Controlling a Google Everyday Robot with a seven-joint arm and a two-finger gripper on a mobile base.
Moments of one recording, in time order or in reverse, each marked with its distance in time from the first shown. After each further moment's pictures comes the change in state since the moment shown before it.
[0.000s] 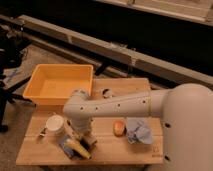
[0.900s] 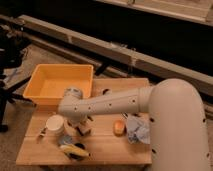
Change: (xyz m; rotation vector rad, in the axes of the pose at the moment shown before) arm 0.070 0.055 0.010 -0.127 0.169 0.197
